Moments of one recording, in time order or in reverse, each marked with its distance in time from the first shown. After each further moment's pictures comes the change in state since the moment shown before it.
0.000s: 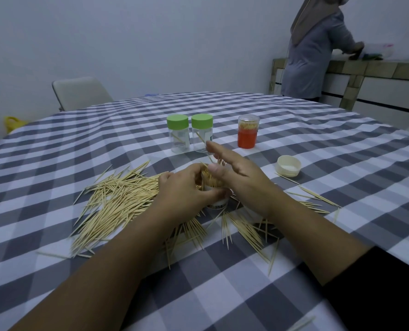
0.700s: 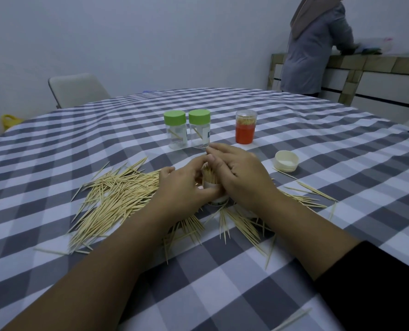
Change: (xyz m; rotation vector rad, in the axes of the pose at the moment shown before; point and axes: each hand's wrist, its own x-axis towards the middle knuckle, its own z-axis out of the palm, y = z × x) left_hand -0.001 0.002 0.001 0.016 -0.014 0.136; right_hand 0.005 0.009 0.006 -0.485 0.218 -0.096
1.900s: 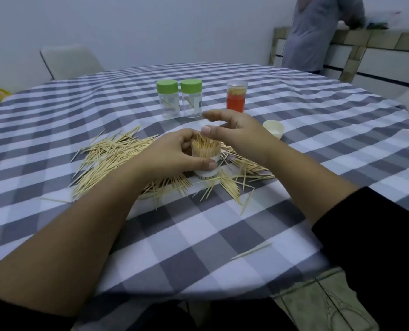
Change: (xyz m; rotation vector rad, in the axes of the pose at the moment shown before) left_hand -0.022 0.019 -0.020 -0.322 -0.276 -0.132; right_hand -0.015 -0.012 -0.042 0.357 -0.264 0.191
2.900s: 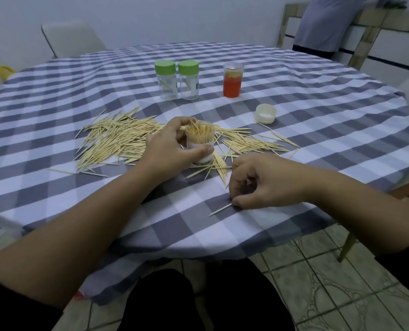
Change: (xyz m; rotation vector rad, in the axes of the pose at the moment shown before) left_hand -0.025 -0.005 0.038 0.057 0.351 -0.028; right_hand -0.100 -0.011 -0.025 -0.477 -0.512 -0.021
